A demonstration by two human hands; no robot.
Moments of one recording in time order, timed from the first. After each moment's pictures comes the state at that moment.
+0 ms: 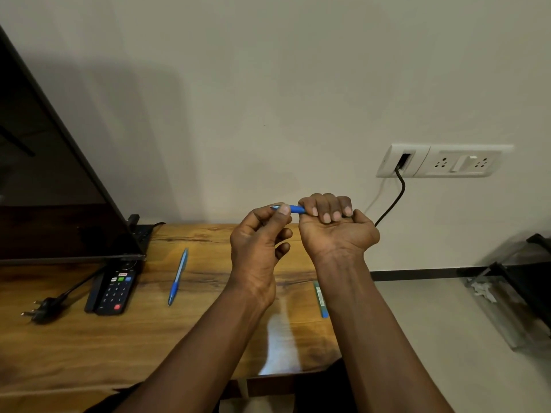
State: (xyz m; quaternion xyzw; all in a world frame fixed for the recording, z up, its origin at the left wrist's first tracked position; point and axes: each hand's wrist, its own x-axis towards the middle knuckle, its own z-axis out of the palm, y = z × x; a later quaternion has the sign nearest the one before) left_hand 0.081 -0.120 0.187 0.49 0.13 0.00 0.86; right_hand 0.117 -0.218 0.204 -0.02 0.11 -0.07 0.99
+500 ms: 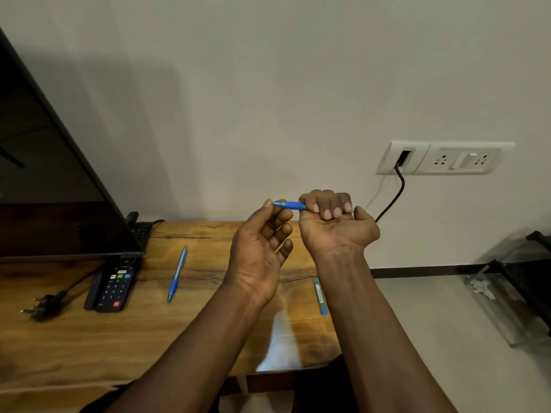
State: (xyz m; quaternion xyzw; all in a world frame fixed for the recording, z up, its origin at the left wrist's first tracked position) left_hand 0.079 -0.117 0.191 0.40 0.14 -0.08 0.90; right_hand 0.119 -0.222 0.202 0.00 0.11 -0.06 0.99
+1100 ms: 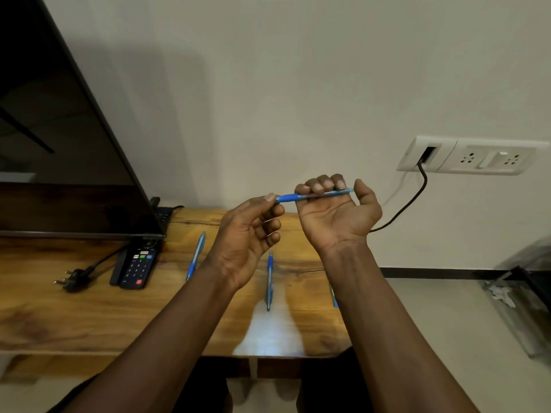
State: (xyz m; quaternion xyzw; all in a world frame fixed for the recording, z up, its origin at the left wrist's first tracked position) left_hand 0.082 -0.064 0.181 0.49 0.09 -0.08 0.86; right_hand 0.118 -0.203 0.200 -0.12 0.05 0.03 0.99
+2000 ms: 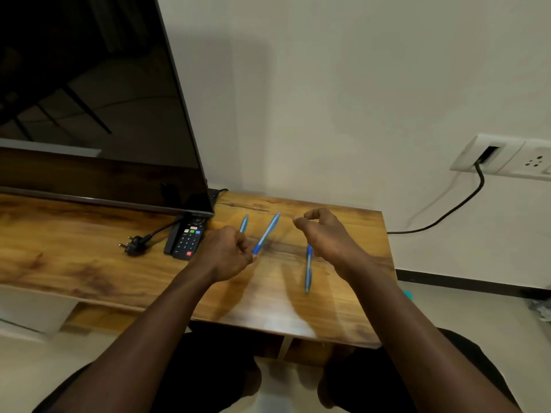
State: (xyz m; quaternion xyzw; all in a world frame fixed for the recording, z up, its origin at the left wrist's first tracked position) left_hand 0.057 0.056 0.104 0.94 0.07 -0.07 0.33; right_hand 0.089 -0.151 0.157 -0.84 0.07 0.18 0.51
